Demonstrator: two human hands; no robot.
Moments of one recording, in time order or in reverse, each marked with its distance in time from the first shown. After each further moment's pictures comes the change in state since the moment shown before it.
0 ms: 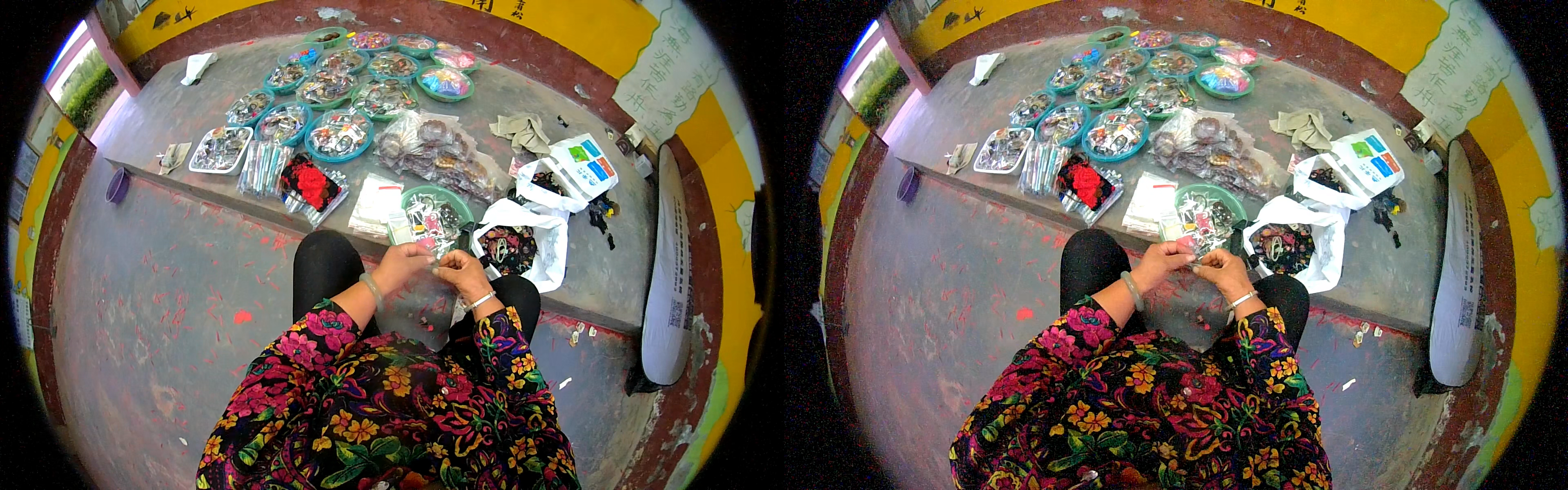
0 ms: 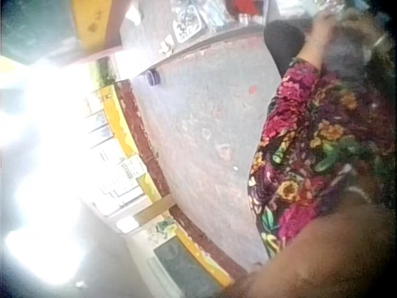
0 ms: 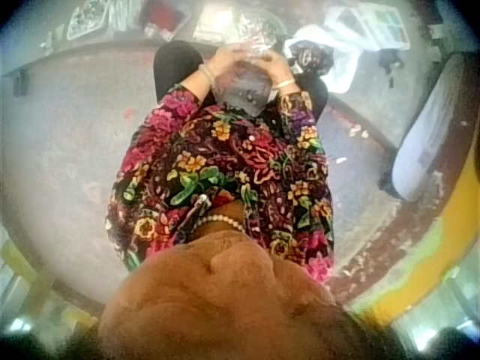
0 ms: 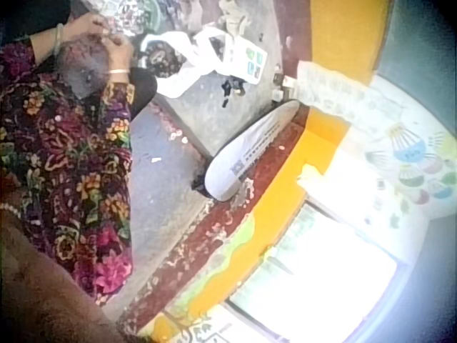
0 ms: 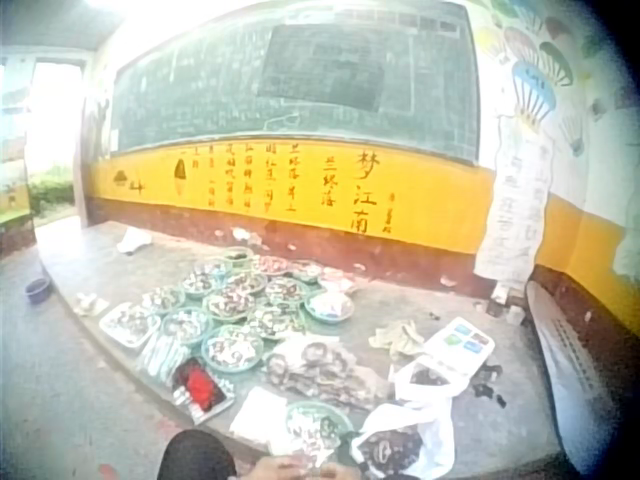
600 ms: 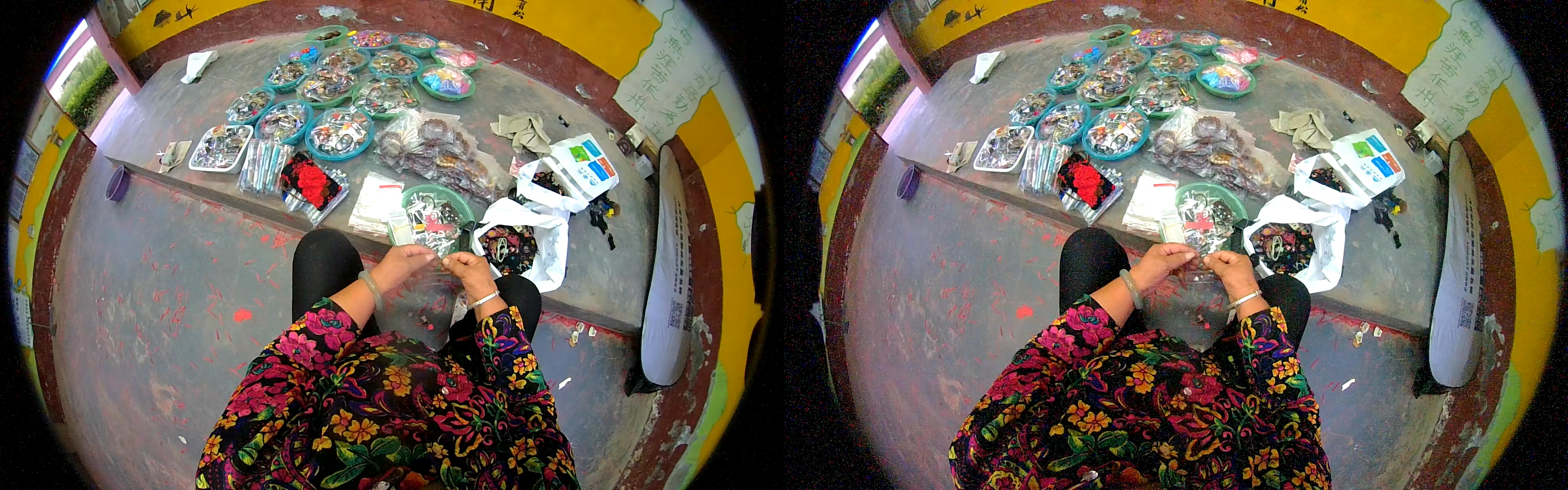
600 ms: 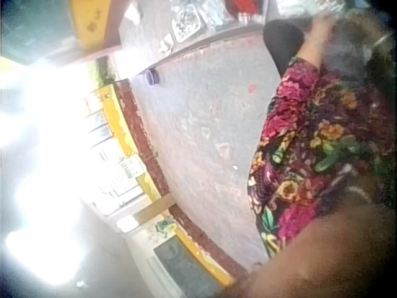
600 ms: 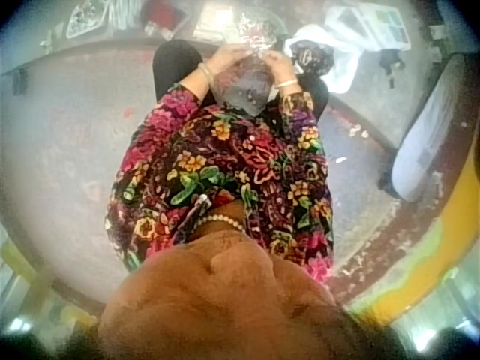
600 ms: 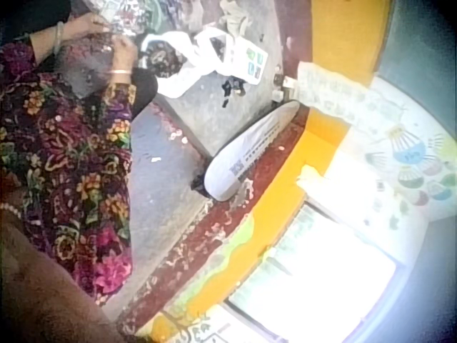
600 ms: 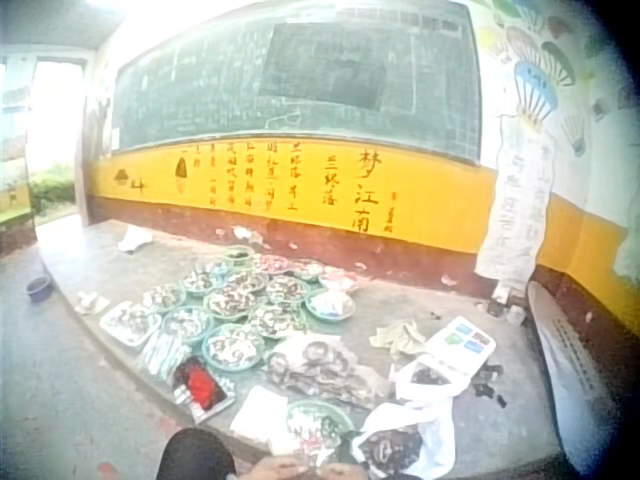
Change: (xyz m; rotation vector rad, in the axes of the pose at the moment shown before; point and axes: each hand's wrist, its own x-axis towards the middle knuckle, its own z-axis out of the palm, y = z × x) left_hand 0.001 -0.004 -0.003 -0.098 -0.099 -0.056; right_hand 0.000 -0.001 -0.005 0.139 0.042 0.065
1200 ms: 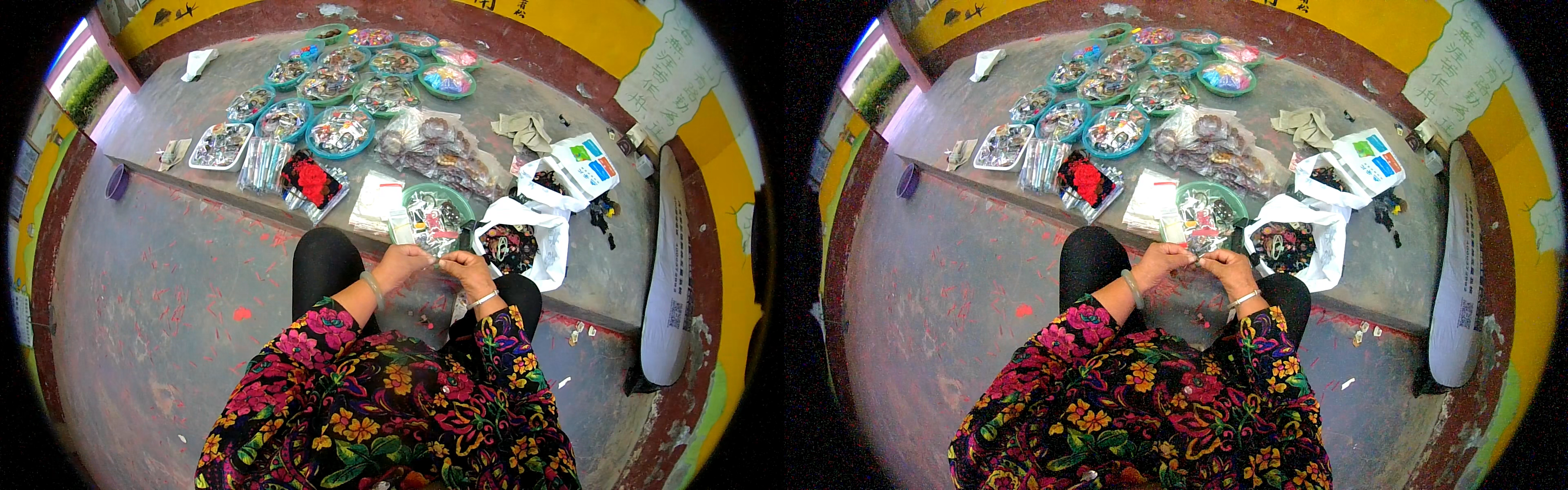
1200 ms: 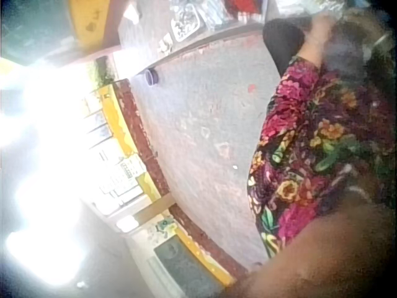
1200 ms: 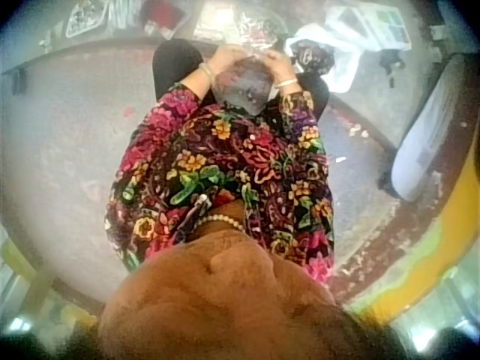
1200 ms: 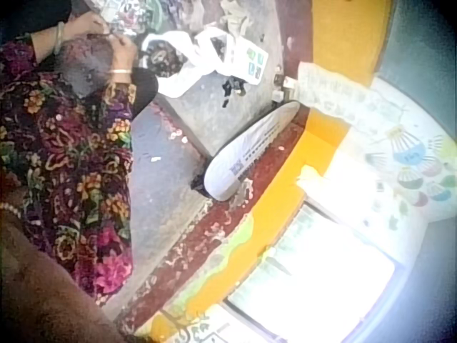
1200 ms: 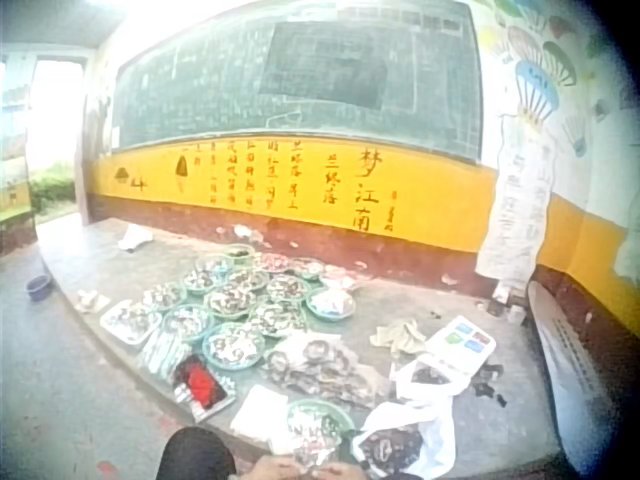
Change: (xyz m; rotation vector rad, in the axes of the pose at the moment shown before) left_hand -0.004 0.002 0.002 0.102 0.109 0.023; right_hand -0.001 0.000 0.003 -0.023 -0.020 0.025
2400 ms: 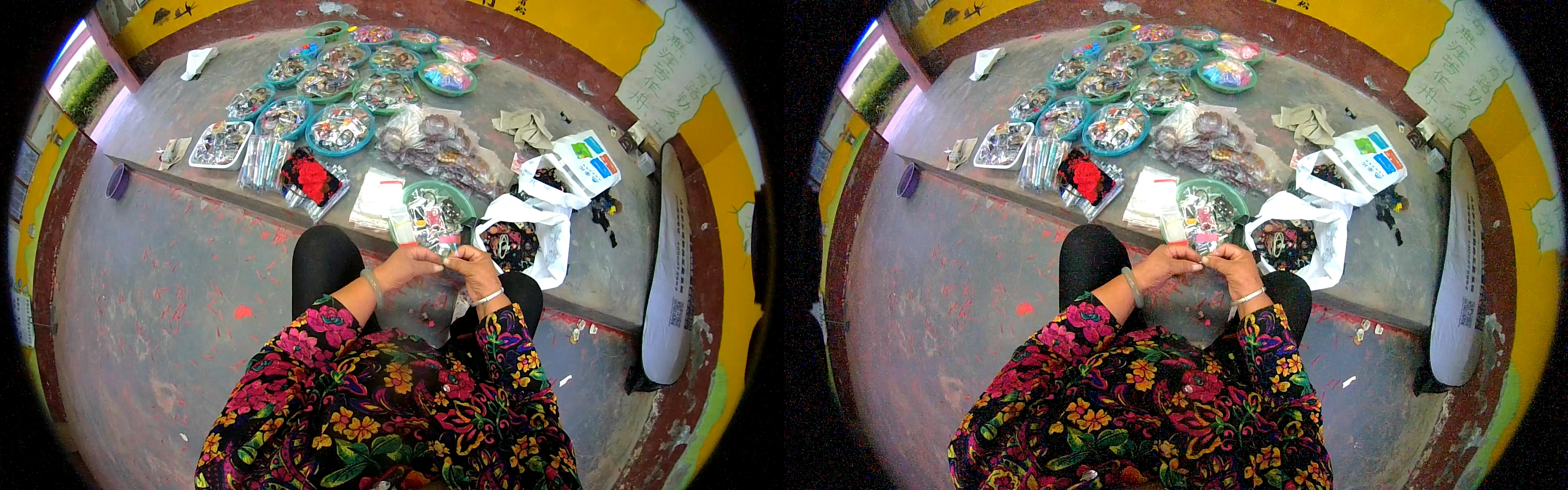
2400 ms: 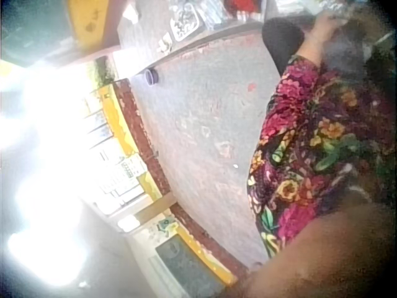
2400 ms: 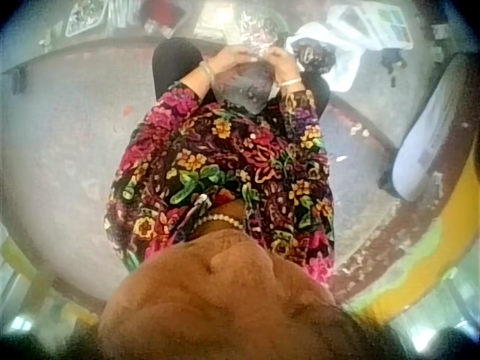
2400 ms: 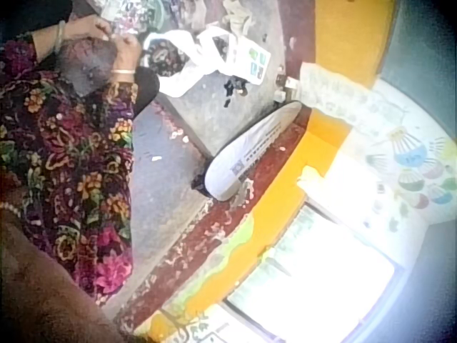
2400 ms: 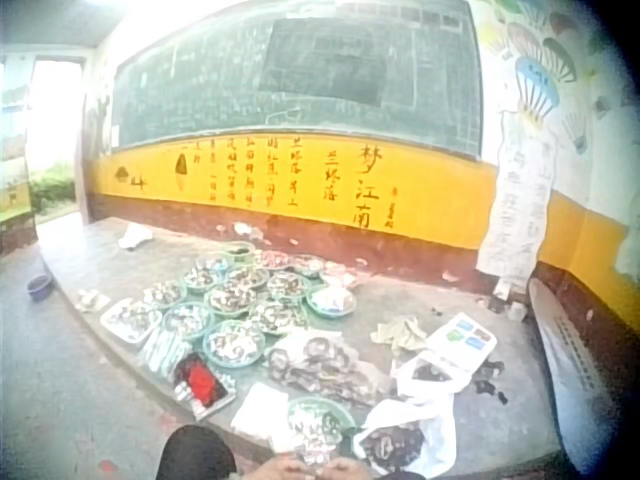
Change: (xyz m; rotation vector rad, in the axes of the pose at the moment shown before) left_hand 0.003 -0.004 0.000 0.051 -0.218 -0.075; right_hand -0.004 -0.007 -0.003 0.208 -0.036 -0.099
